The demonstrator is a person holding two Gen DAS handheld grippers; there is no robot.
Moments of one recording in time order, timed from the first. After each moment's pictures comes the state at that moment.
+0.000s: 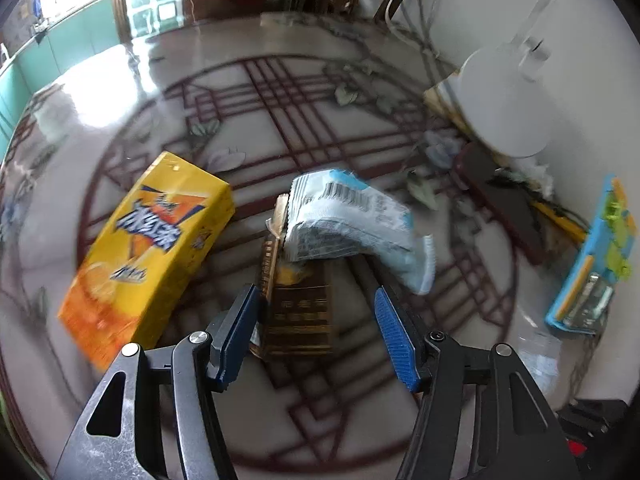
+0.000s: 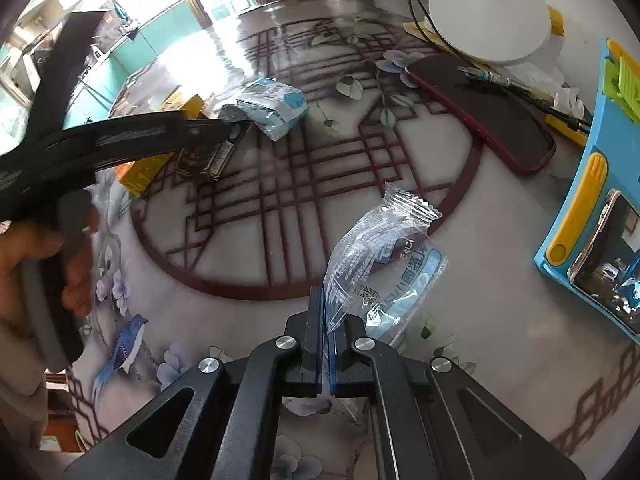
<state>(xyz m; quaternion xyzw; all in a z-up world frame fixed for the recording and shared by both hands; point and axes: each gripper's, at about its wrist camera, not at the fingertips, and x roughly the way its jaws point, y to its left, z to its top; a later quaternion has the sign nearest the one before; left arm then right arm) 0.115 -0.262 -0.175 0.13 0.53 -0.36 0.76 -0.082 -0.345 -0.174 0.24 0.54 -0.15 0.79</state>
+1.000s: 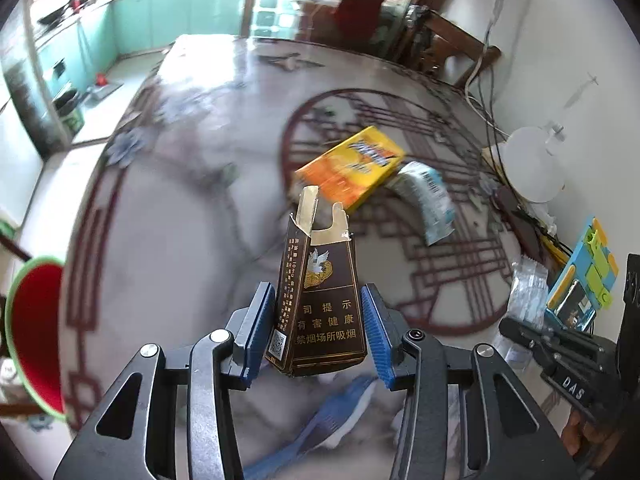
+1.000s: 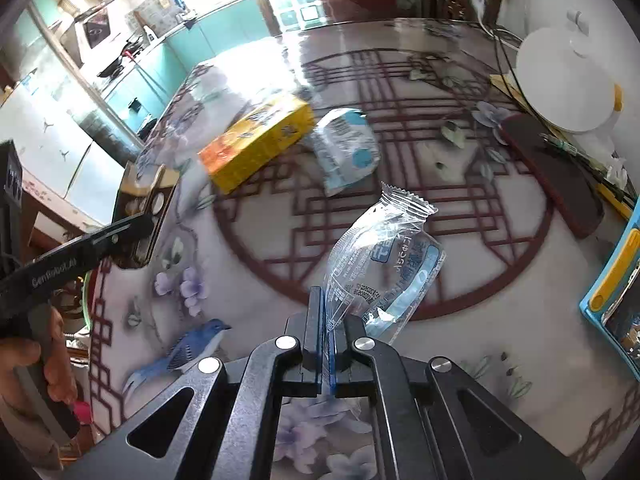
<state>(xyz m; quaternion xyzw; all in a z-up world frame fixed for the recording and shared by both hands) 0.074 -0.070 -0.128 0.01 0.51 -0.26 0.82 -0.048 -0.264 -0.138 0.19 0.51 -0.08 0.83</state>
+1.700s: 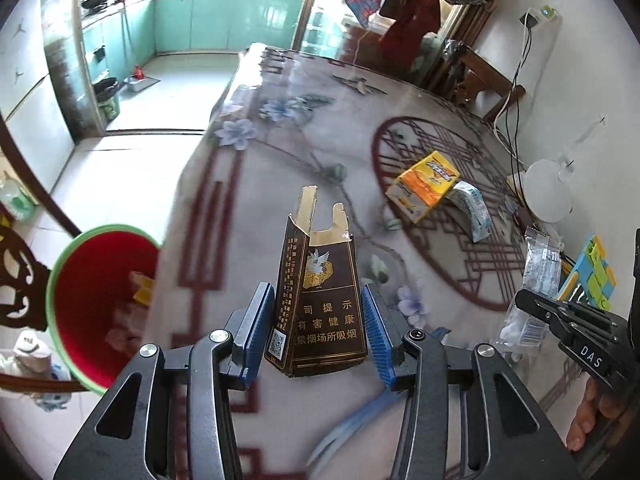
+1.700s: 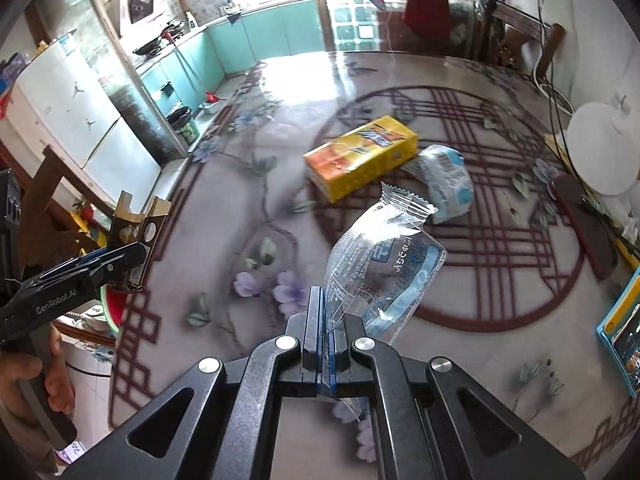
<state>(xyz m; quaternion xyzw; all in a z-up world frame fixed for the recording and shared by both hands) 0.068 0.052 -0.111 -0.02 0.49 -0.22 0.84 -0.024 -0.157 -0.099 0.13 0.49 -0.04 0.86</state>
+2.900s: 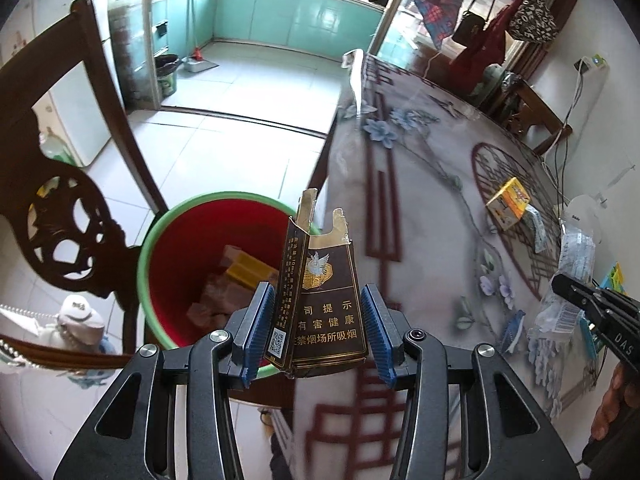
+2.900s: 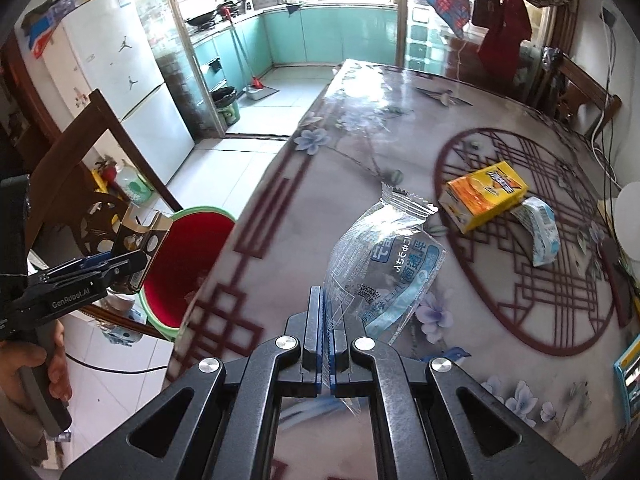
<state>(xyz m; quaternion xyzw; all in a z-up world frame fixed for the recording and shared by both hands) 0.080 0.204 -0.131 -0.05 0.50 -0.15 0.85 0.014 -0.011 -0.085 0.06 0.49 0.02 0.87</state>
